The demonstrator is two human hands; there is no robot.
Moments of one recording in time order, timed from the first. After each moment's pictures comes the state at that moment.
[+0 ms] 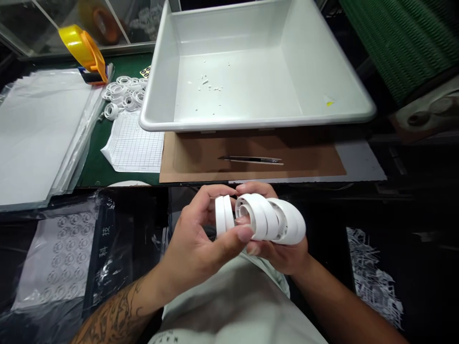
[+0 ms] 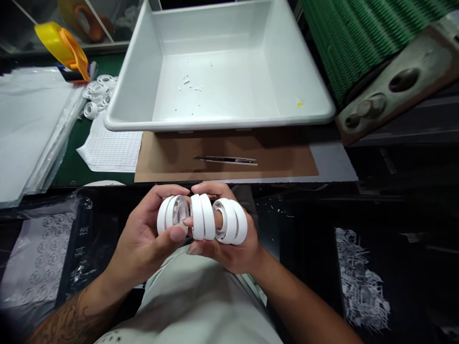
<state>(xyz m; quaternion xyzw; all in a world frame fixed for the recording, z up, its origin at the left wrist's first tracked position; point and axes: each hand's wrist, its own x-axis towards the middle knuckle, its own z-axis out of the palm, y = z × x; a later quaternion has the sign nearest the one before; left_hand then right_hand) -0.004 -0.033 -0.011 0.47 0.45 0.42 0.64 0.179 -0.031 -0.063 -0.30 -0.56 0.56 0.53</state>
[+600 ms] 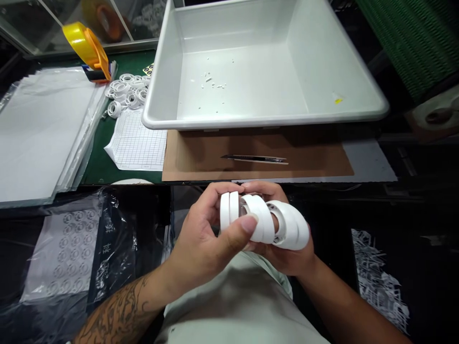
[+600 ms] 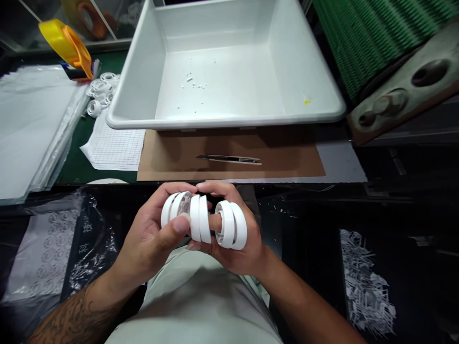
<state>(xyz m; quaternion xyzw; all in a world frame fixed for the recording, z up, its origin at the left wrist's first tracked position) 0.006 -0.028 -0.007 0.42 0.45 0.43 0.66 0.182 -0.028 -0.060 -0.35 -0.61 0.52 0.50</state>
